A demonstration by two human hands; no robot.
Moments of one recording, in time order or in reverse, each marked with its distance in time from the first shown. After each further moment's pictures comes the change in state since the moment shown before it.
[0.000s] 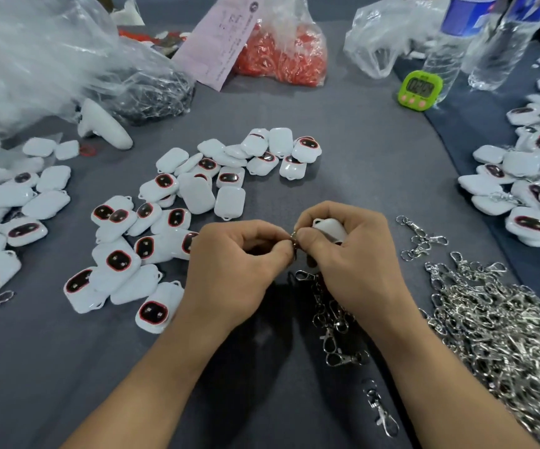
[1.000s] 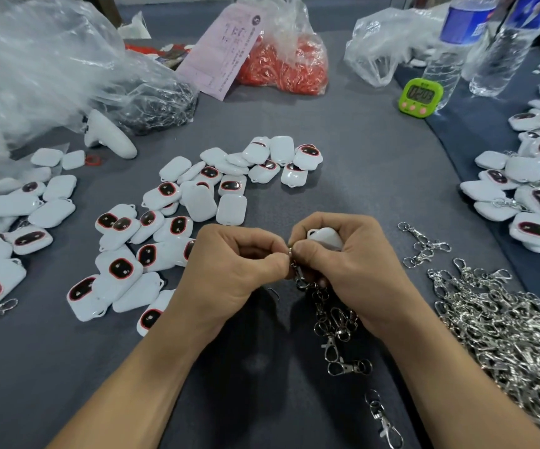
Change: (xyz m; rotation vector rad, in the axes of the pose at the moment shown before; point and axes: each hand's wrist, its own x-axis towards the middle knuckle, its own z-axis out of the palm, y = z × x) left_hand 0.005 0.007 -0.011 -0.261 -0.165 -0.096; right_hand 0.002 -0.007 -0.008 0.303 -0.262 0.051
